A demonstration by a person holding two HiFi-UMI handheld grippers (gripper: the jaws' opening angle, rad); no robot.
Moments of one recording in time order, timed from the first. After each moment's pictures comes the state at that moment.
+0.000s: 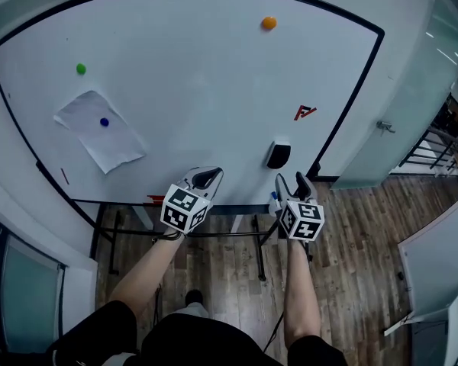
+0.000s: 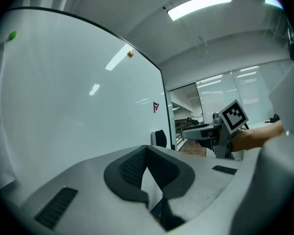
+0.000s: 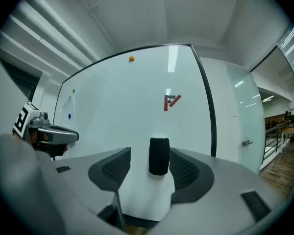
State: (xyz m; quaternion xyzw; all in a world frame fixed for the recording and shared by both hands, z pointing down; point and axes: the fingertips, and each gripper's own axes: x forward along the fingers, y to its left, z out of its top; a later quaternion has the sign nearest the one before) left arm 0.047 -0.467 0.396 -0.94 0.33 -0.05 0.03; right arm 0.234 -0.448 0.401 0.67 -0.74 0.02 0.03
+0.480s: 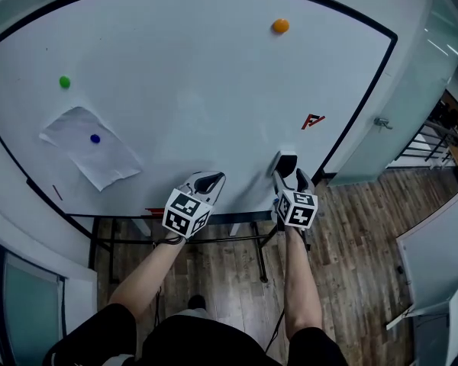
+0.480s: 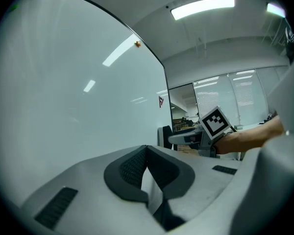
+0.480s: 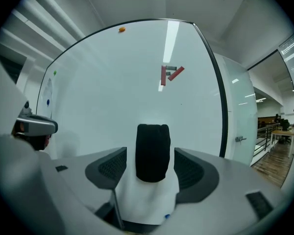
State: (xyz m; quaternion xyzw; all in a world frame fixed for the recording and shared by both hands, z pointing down) left arm 0.048 -0.519 0.412 -0.95 0.29 -0.06 0.02; right arm 0.247 -0.535 0.436 0.71 -0.70 0.05 0.07
